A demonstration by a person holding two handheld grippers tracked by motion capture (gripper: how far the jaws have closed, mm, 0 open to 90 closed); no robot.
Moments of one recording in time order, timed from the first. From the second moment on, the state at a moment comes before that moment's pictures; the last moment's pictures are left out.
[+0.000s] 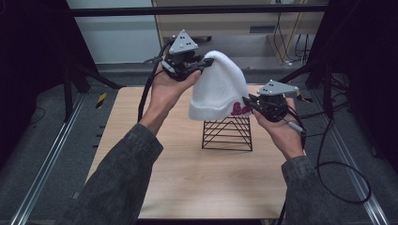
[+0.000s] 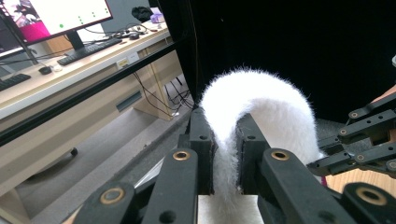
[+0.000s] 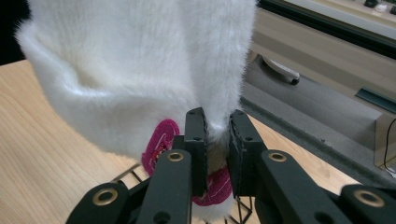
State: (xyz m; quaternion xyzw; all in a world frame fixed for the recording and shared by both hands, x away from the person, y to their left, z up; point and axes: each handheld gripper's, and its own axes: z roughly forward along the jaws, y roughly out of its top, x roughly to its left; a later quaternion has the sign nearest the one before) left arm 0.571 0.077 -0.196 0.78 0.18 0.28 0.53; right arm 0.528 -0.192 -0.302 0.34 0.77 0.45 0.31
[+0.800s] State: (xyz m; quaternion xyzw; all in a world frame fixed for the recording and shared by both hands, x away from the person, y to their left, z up) left arm 0.579 0.037 -0.243 0.82 0.17 0.24 0.49; right arm 0.520 -0.228 -0.352 0.37 0.78 0.42 0.29
